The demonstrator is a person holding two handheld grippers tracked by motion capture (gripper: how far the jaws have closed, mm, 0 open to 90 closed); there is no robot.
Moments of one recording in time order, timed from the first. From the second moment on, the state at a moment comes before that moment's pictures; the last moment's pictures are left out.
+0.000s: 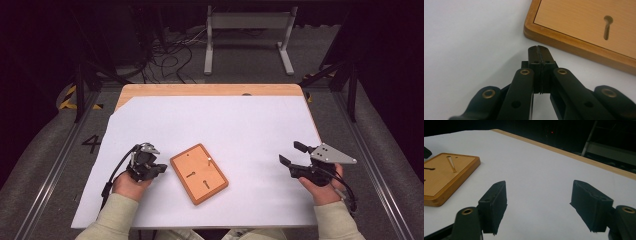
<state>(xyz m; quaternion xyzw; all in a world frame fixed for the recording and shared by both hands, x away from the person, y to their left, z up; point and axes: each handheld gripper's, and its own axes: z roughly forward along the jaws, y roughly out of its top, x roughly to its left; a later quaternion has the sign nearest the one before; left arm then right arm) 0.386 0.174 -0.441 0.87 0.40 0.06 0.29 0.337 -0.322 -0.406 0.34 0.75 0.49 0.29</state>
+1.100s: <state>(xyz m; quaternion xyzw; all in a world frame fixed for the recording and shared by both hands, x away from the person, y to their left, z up) 0.441 0.074 -0.446 0.88 0.35 0.07 0.31 0.327 -0.328 -0.404 0.33 0.76 0.48 0.29</state>
